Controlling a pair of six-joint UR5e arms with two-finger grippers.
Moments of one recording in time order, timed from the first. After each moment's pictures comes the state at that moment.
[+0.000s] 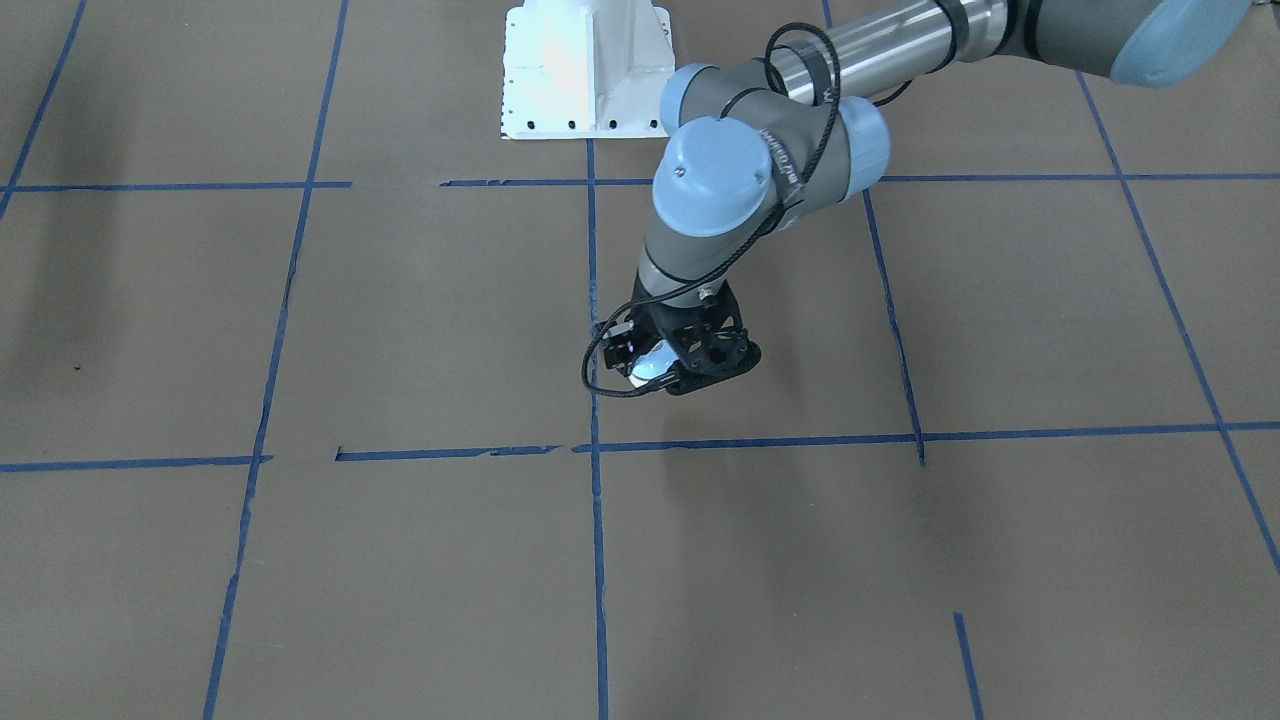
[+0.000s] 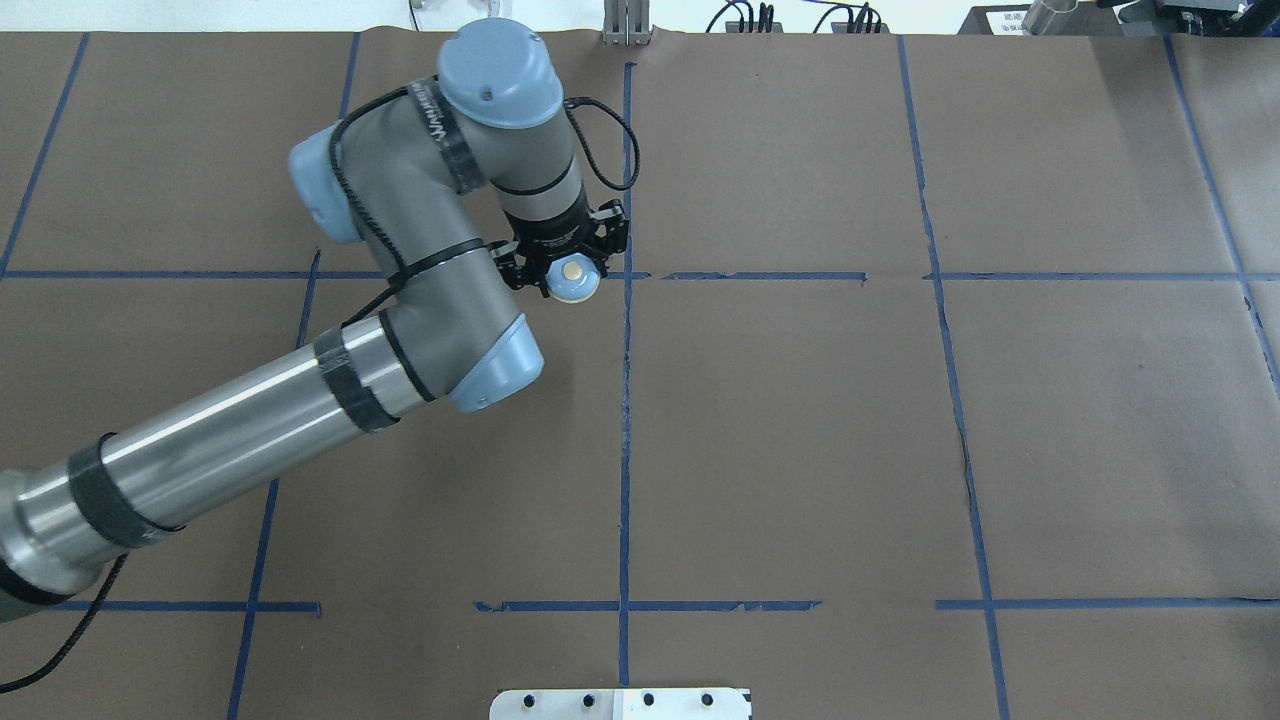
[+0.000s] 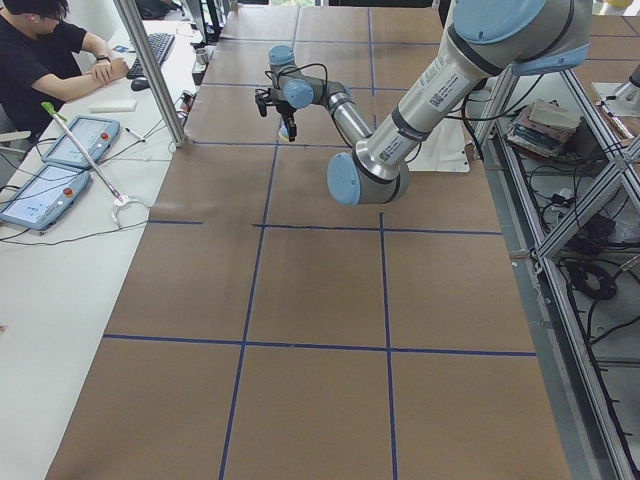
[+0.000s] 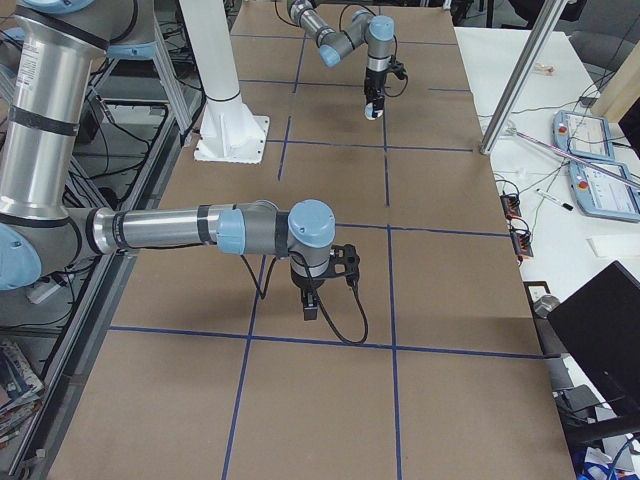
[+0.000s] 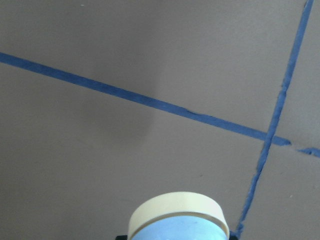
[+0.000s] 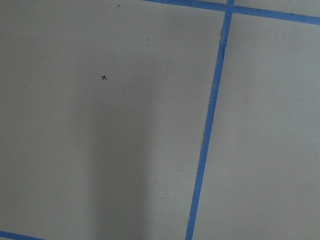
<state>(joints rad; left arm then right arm) -0.68 -2.52 -1.31 -1.65 -2.04 -1.46 1.50 -1.87 1.97 -1.67 2.37 -0.10</state>
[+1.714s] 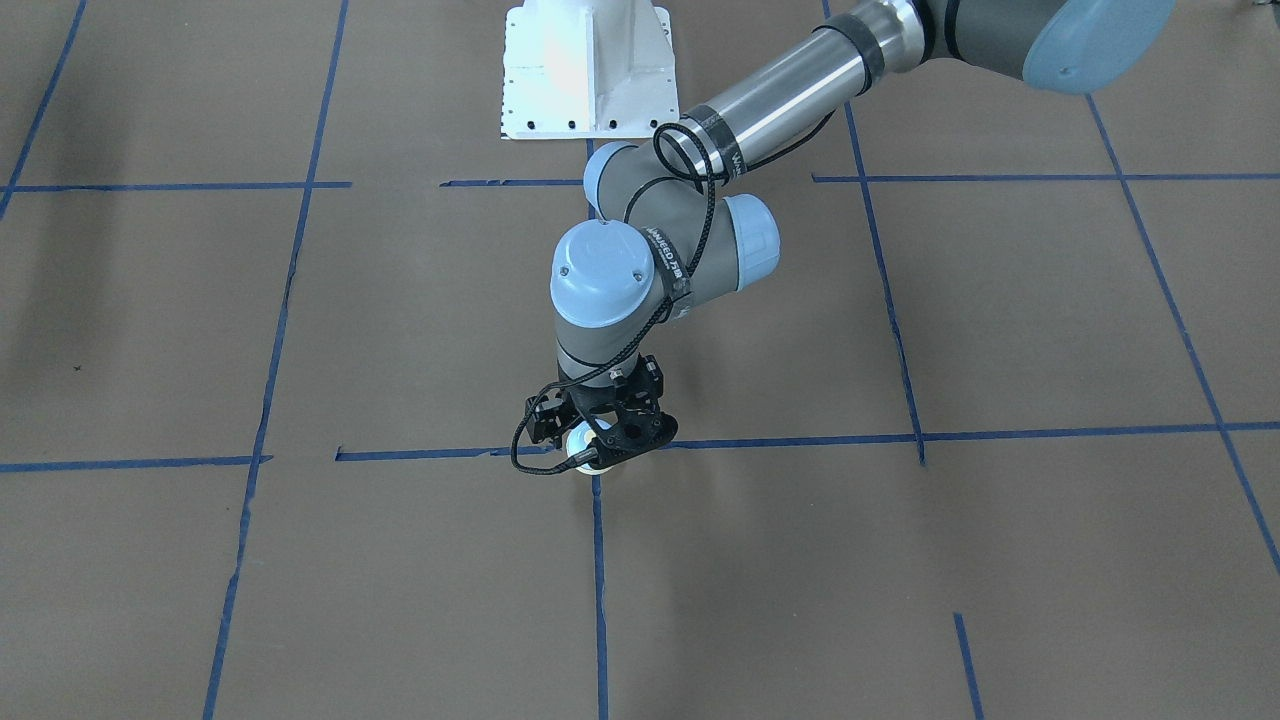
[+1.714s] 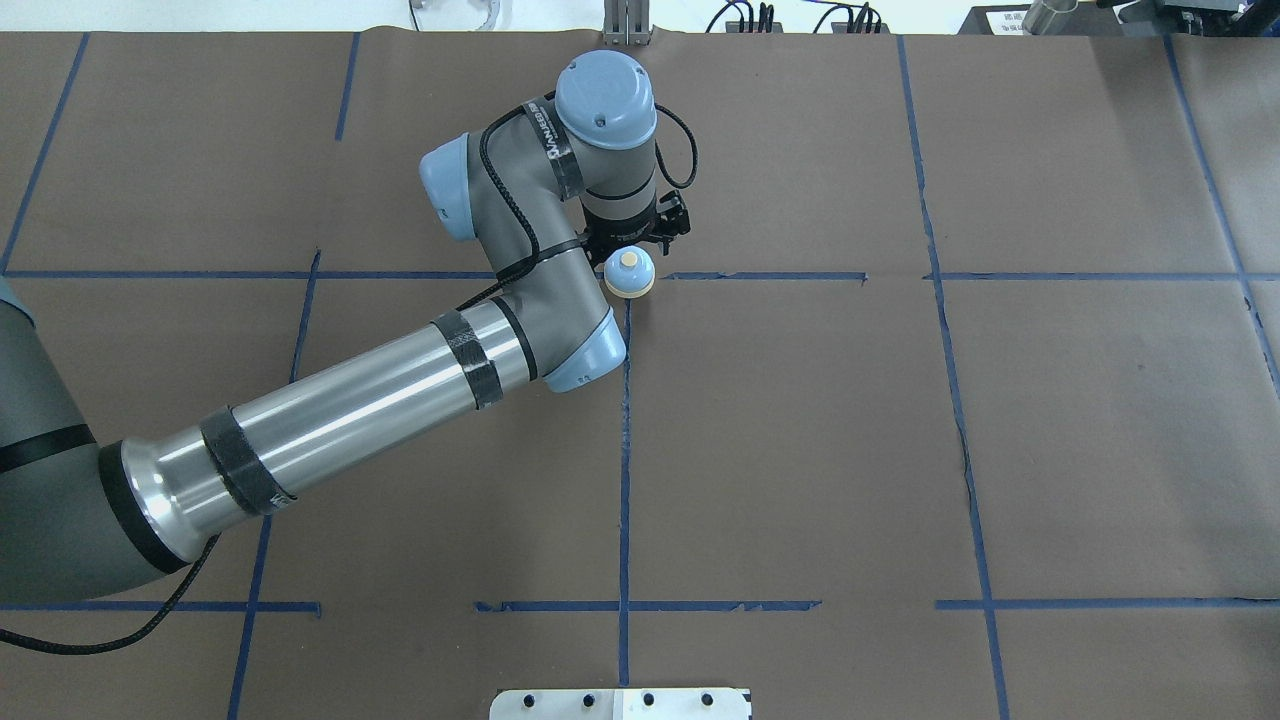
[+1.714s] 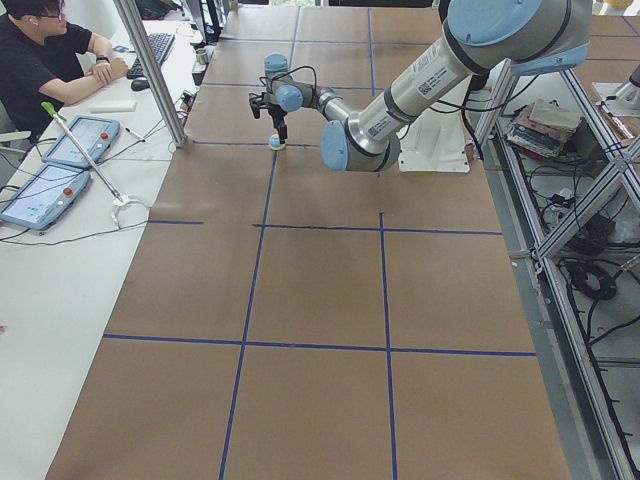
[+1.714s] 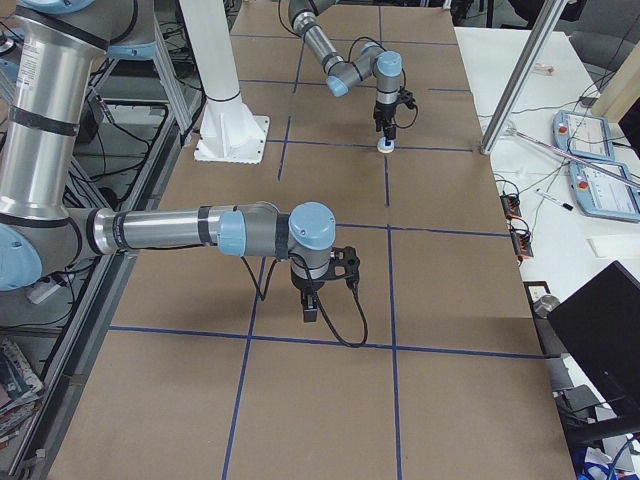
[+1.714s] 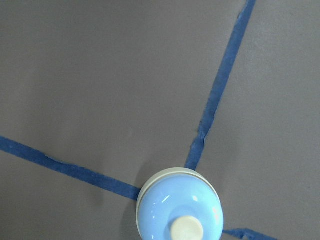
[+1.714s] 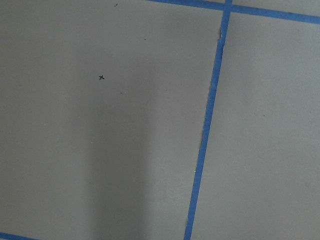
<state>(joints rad) -0.65 -2.68 -0.97 -1.84 -1.96 -1.48 1.50 -1.86 1.96 -1.67 2.37 -0.10</state>
